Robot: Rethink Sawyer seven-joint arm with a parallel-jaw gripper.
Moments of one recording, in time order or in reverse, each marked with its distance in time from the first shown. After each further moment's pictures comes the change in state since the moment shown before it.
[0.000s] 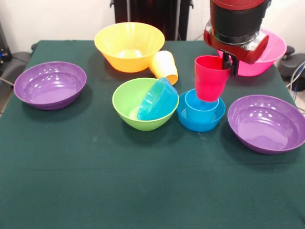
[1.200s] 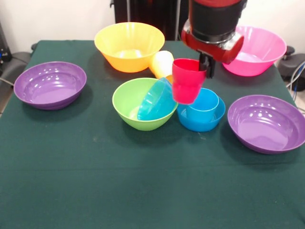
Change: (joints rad) arm -0.066 -0.029 0.045 0.054 -0.147 -0.074 0.000
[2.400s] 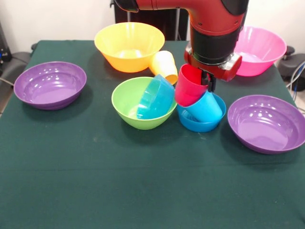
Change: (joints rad) arm -0.012 0.068 0.039 -0.001 -0.022 -0.035 0.000
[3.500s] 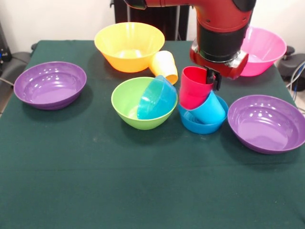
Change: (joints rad) arm 0.016 -0.009 0.001 0.000 0.000 0.000 0.000
